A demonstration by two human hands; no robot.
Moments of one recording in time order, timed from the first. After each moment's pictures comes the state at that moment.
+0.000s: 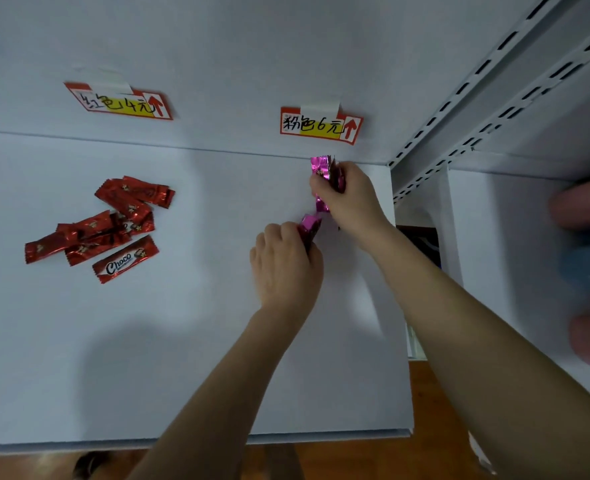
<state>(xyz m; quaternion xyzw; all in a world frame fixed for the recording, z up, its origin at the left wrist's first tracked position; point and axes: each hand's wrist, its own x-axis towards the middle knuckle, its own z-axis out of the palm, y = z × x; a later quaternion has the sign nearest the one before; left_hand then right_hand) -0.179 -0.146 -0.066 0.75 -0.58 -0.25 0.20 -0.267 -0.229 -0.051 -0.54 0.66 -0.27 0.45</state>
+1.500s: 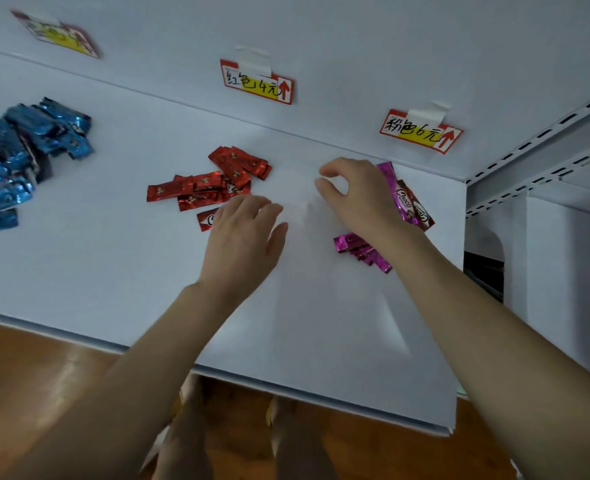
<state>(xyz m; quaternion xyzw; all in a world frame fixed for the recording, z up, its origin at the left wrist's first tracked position) -0.033 -0.103 -0.051 0.67 -0.70 -0.09 0.21 -0.185 -0.204 -0.029 -0.79 0.52 -0.16 0.28</state>
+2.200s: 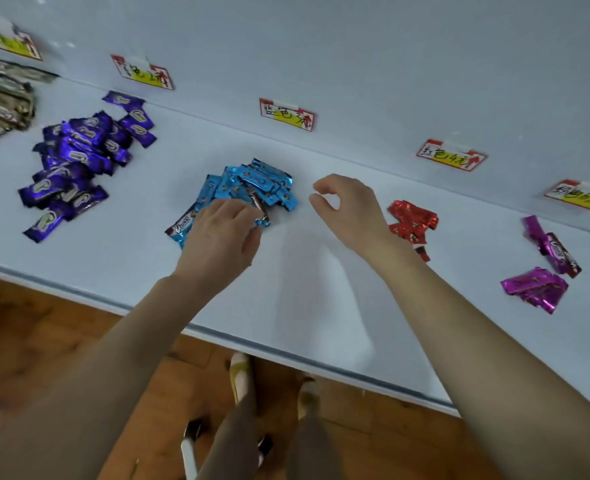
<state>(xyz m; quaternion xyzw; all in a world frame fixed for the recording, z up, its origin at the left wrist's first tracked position) 0.284 -0.056 -0.012 0.67 -0.71 -0.05 0.21 0.106 -0.152 0.006 -0.80 0.51 -0.16 0.28</state>
